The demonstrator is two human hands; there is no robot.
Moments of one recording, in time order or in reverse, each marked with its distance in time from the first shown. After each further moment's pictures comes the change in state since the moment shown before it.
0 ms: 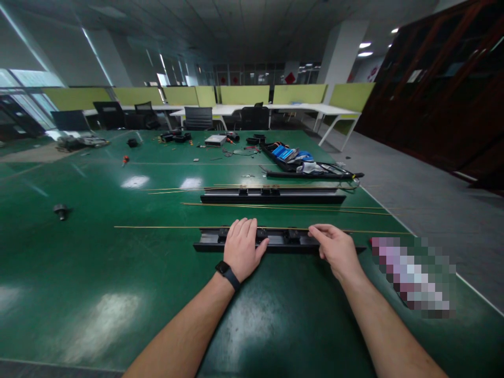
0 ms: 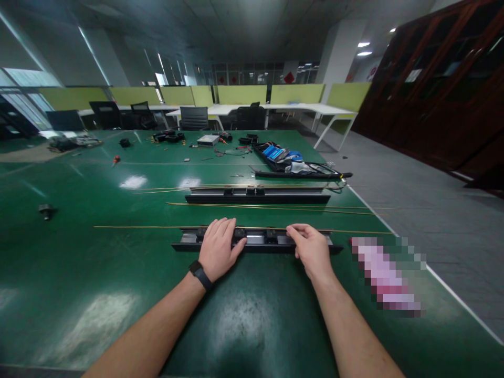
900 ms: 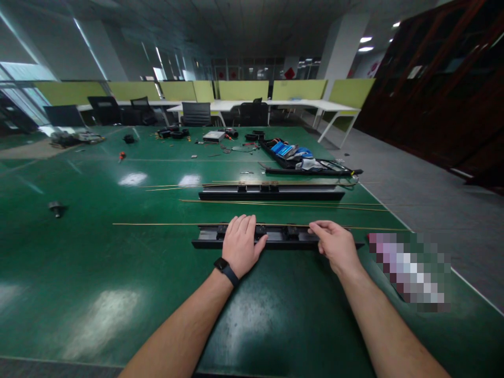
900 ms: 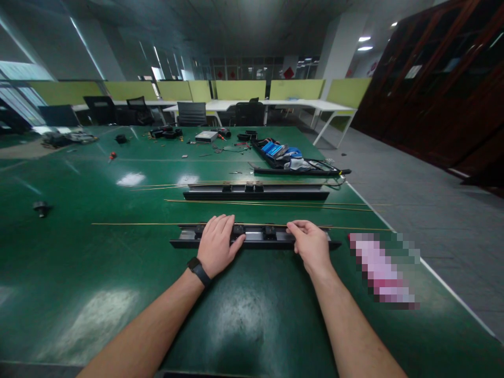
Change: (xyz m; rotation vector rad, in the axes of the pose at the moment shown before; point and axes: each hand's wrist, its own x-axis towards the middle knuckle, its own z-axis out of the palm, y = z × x) left_hand 0.001 0.000 -0.001 -0.005 -0.015 0.000; right_hand 0.004 0.001 0.000 0.038 0.031 0.039
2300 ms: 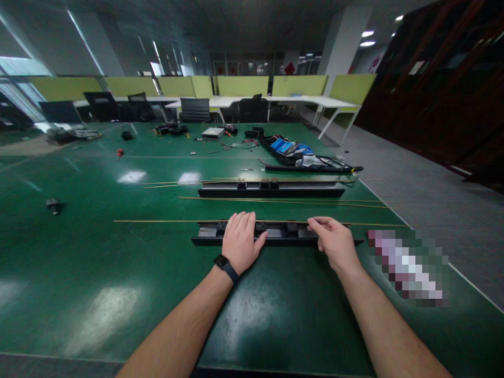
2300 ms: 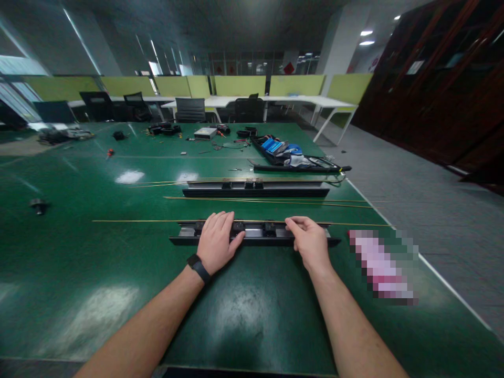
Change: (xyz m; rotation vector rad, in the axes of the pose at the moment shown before) left_hand -0.001 0.000 0.001 0.012 0.002 0.003; right_hand -0.002 0.004 0.000 -0.006 -0.011 -0.058
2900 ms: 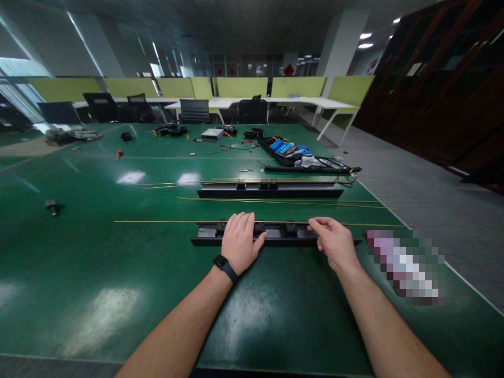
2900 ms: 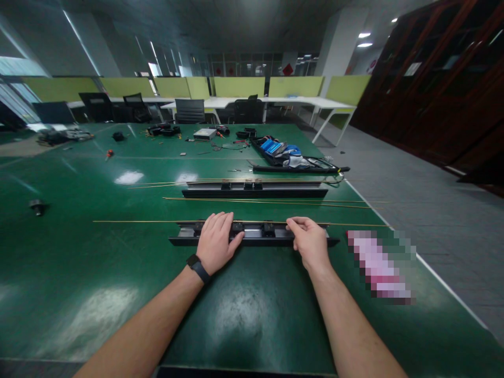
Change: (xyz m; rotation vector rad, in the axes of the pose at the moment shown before) left_hand 0.000 0.000 0.001 0.002 0.005 0.001; right_hand 0.001 -0.002 0.000 0.049 0.023 0.035
